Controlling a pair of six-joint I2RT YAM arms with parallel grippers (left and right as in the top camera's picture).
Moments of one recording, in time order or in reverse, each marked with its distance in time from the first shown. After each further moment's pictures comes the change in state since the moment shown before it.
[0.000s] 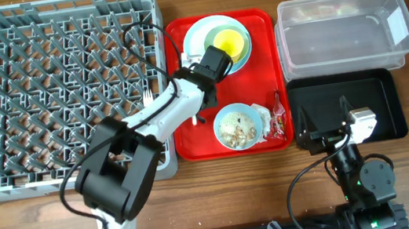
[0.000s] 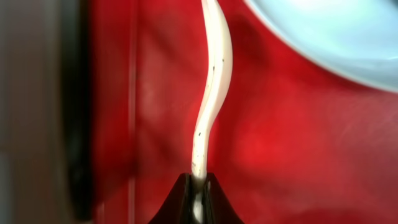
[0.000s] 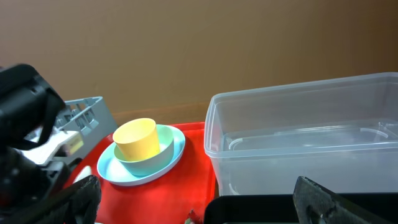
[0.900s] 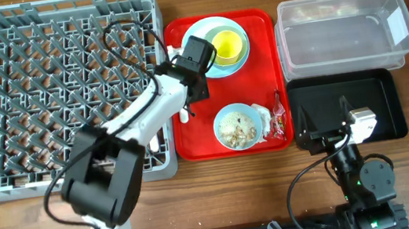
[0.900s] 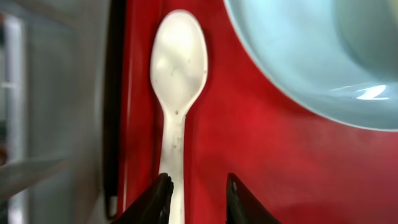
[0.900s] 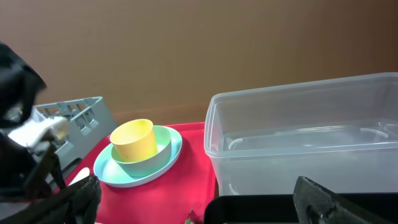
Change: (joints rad) left arm 0.078 -0.045 -0.001 0.024 0.117 0.011; right arm 0.000 0.000 0.000 0.000 0.000 0.000
